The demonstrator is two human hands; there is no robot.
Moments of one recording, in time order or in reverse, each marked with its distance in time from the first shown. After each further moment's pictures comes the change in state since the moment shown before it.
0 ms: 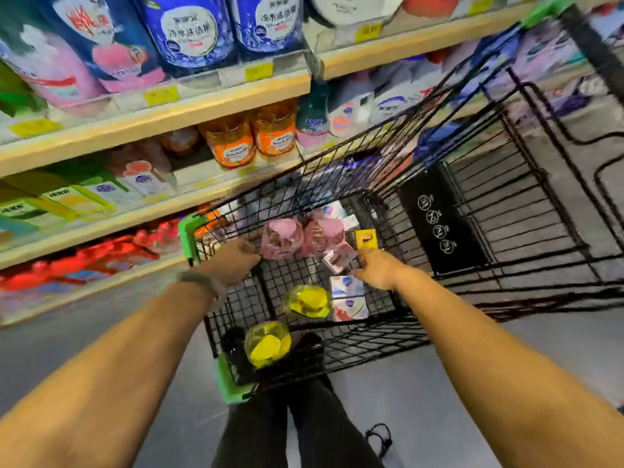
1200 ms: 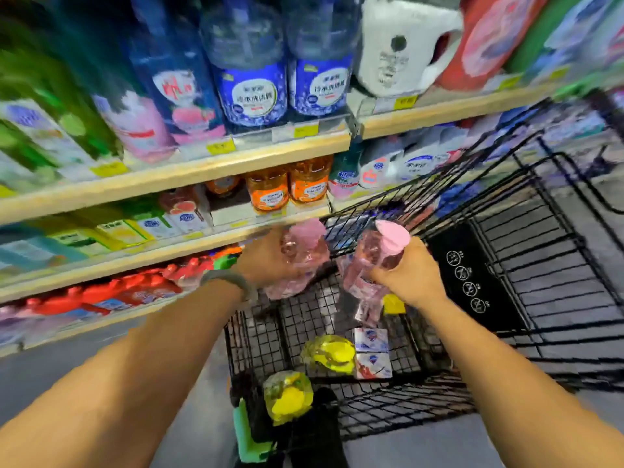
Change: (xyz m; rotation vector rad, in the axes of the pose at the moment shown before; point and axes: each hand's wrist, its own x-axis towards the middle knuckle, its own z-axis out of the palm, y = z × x) left_hand -0.009 0.042 -0.052 0.147 0.220 0.319; right_hand -0.007 -0.047 -0.042 0.320 0.667 -0.118
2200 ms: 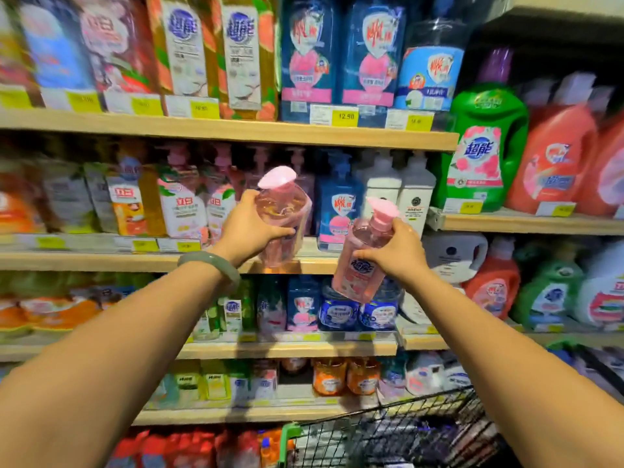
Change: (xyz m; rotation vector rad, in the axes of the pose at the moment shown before) left_hand -0.195 0.112 -0.355 -0.281 0.991 0.270; right_hand -0.060 -0.357 -0.199 0.240 0.258 -0.658
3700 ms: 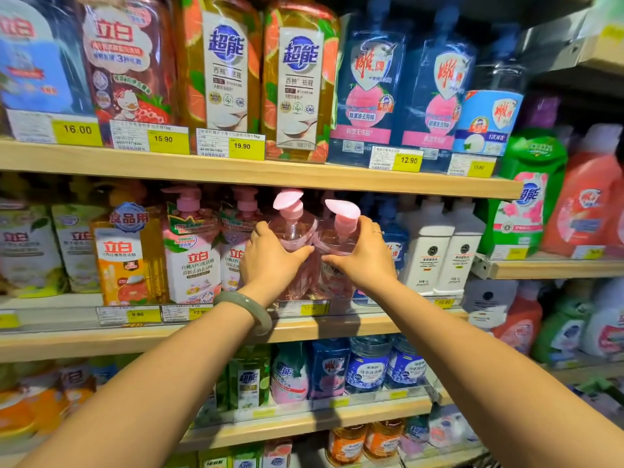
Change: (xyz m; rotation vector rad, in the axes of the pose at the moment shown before) left_hand 0.114 -0.067 -0.012 0.205 0.064 -0.071; right_hand 0.087 -0.116 0.136 -0.191 0.150 -0.117
